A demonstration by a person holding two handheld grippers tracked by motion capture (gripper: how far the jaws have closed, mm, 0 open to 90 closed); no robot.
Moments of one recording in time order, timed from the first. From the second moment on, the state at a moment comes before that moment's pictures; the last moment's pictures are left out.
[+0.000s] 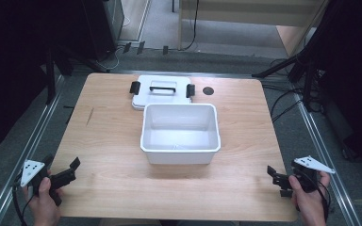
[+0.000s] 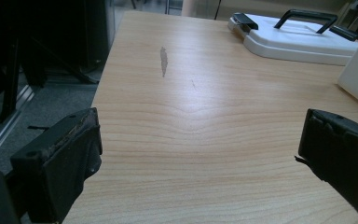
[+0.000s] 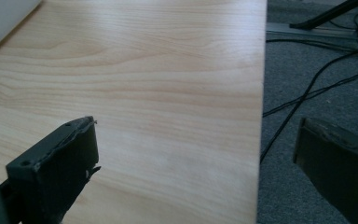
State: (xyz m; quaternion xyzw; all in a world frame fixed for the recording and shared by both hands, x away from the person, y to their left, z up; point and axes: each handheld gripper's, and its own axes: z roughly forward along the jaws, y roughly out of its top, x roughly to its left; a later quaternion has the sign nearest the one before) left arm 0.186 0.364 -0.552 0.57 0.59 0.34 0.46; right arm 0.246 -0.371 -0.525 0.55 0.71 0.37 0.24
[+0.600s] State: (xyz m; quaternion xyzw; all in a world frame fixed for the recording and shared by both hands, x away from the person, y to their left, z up) left arm 0.187 0.367 -0.552 0.56 0.59 0.33 0.47; right arm 0.207 -0.391 -0.543 0.57 0.66 0.41 0.26
